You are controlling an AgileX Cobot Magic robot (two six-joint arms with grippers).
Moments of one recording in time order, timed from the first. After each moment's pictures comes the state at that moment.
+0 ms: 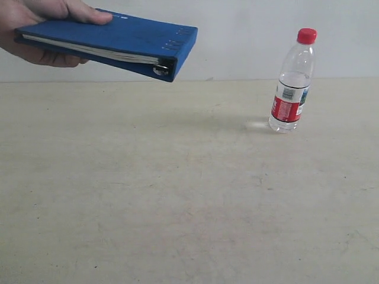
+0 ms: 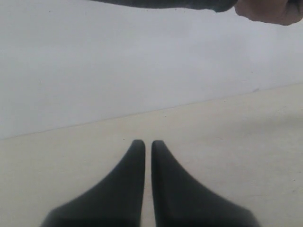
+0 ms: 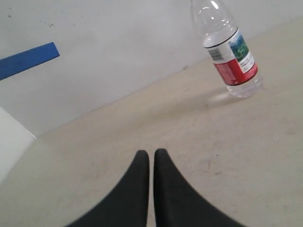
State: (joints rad) left arm 0.05 0.00 -0.16 -0.38 0.34 0.54; right arm 0.43 0.20 -0.01 -1.22 0.04 1.81
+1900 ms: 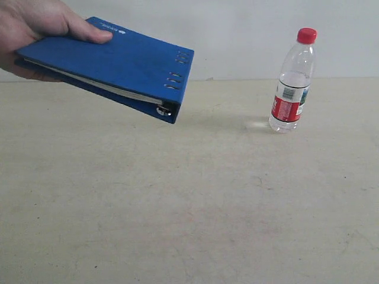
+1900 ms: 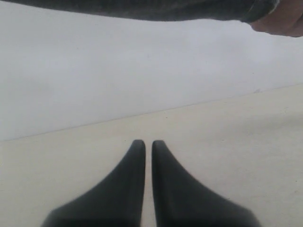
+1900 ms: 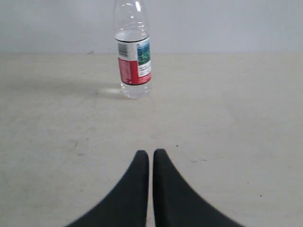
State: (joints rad) left arm 0.05 0.00 -0.16 -0.38 0.33 0.54; right arm 0.17 0.01 0.00 -0.24 0.33 0.28
